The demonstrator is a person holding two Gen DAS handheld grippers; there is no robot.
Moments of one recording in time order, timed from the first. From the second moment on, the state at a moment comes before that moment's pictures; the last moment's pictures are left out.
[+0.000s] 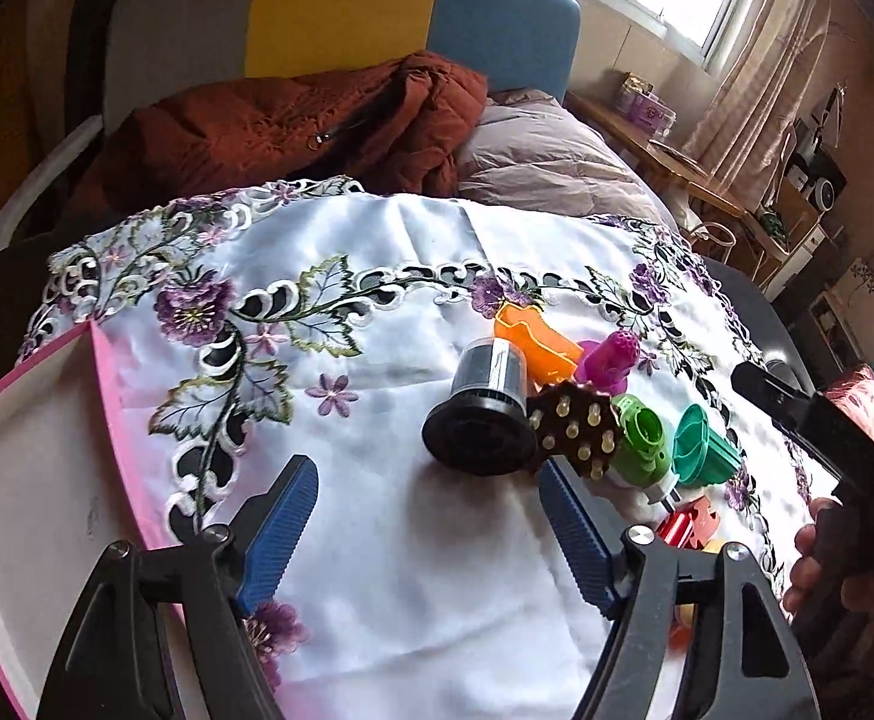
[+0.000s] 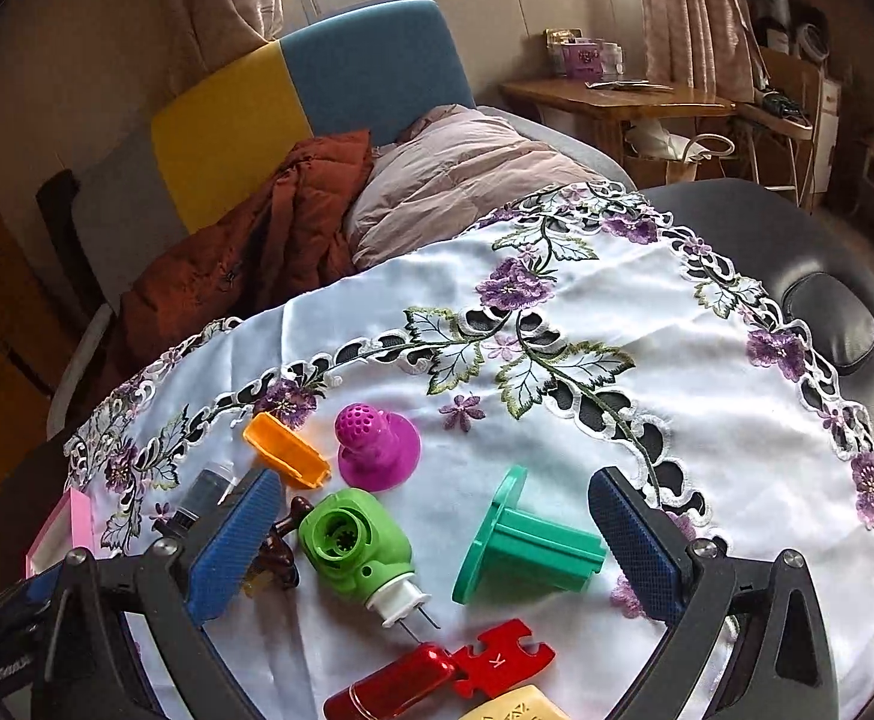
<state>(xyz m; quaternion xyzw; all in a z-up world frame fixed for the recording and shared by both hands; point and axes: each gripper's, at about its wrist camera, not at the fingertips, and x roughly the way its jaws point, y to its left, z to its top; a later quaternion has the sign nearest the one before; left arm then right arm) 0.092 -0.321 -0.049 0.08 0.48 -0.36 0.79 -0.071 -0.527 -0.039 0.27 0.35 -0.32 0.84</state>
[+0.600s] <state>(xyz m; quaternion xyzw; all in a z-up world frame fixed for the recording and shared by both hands) 0.138 -0.401 -0.109 0.12 0.56 -0.38 0.73 -0.074 -0.532 -0.036 0.27 0.34 -0.33 0.84</state>
